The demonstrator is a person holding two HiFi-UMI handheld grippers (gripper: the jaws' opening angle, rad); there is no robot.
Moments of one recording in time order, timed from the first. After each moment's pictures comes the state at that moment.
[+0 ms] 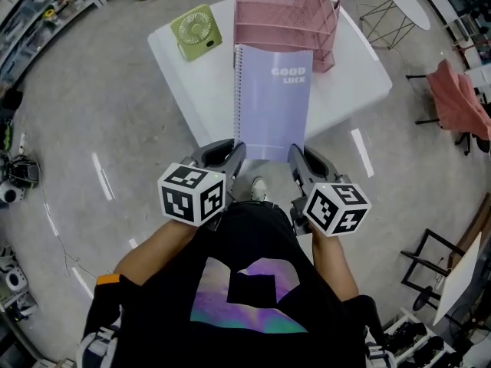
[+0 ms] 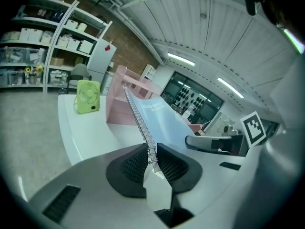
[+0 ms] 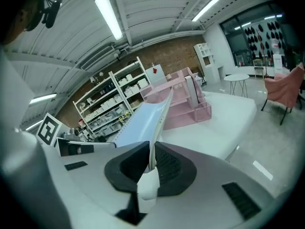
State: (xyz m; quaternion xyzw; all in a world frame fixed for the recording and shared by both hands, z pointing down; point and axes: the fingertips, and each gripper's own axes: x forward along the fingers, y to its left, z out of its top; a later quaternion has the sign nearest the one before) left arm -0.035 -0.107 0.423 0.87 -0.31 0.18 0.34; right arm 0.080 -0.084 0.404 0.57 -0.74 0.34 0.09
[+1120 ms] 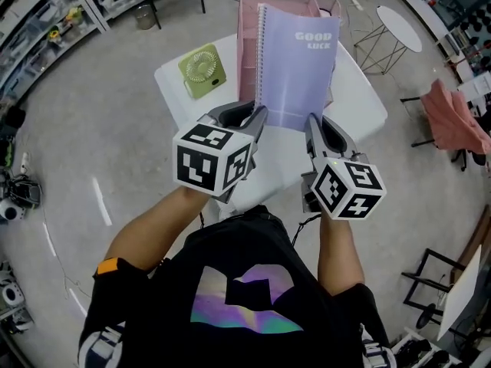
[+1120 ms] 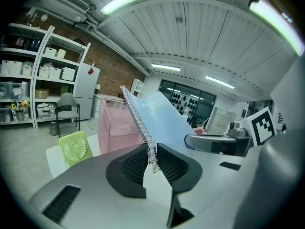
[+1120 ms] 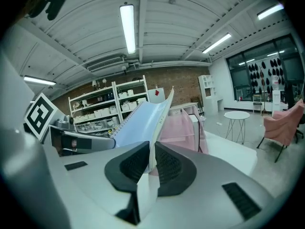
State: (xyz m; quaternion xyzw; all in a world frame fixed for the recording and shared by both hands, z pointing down) left arm 0.006 -0.240 0.318 0.91 -0.31 0.15 0.21; right arm 0.104 -0.208 0.301 0.64 -0.74 0.19 0.07
